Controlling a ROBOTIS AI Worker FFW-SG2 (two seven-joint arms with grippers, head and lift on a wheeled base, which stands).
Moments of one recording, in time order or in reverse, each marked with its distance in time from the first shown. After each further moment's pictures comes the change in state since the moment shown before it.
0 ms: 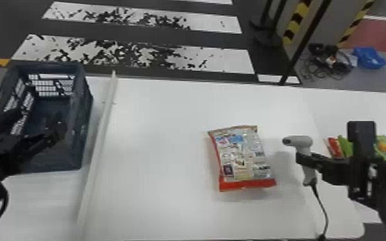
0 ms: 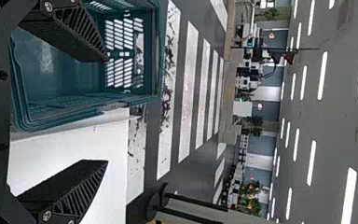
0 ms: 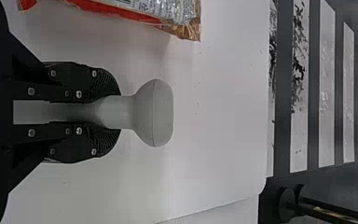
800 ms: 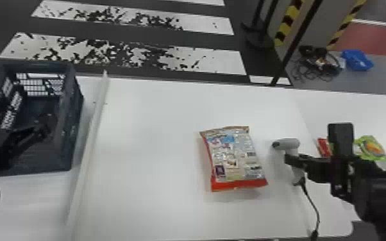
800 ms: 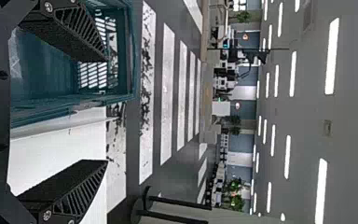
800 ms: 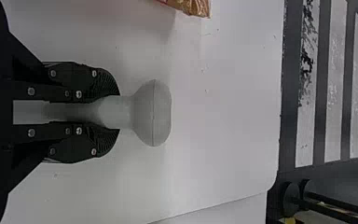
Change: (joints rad) left arm 0.001 0.000 -0.026 0.034 -0.020 -0.149 0.015; right arm -0.057 -0.011 0.041 0.147 0.028 -0.075 -0.025
